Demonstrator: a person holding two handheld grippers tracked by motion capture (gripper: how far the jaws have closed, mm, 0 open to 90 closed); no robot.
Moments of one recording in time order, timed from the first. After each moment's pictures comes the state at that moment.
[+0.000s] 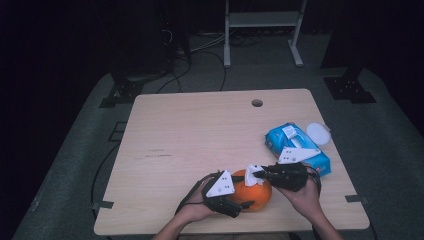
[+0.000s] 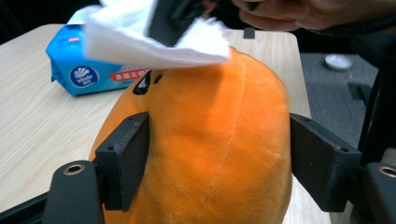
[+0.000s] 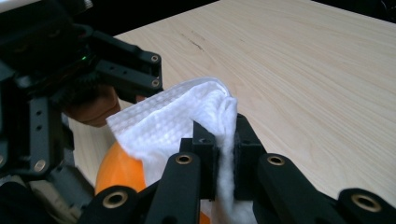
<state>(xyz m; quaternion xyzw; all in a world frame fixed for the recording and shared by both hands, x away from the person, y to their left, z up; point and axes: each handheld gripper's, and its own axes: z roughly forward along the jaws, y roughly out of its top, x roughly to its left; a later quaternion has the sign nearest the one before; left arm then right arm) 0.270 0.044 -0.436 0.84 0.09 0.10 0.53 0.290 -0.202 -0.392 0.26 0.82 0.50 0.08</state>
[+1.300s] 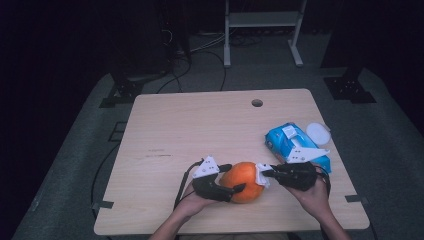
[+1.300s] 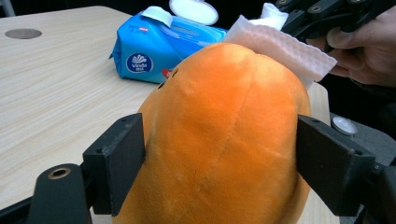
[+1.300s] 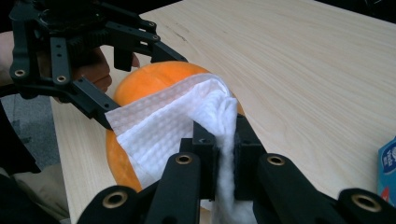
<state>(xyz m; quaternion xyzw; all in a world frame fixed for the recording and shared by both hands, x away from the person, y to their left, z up) 0.294 0.065 -0.435 0.79 0.23 0.07 0.56 0.290 -0.221 -0.393 0.27 0.82 0.49 0.10</state>
